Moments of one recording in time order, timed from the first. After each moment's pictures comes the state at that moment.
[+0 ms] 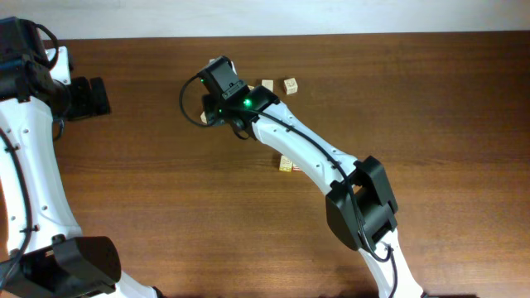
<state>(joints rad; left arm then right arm) 0.31 1.78 1.99 -1.35 -0.03 0.05 0.70 2.30 2.07 -0.67 0.09 0.41</state>
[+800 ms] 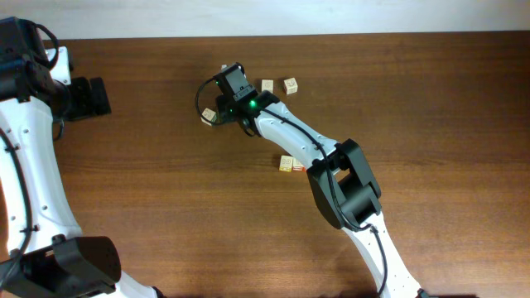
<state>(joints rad) 0.31 1.78 1.99 -1.35 -0.03 0.05 0.63 2.50 2.08 -0.47 0.09 0.33</state>
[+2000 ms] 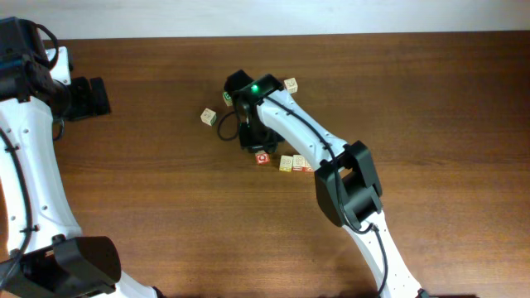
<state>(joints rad) 0.31 1.78 1.99 -1.35 -0.03 0.04 0.60 2.51 2.26 -1.33 -0.05 0.45</state>
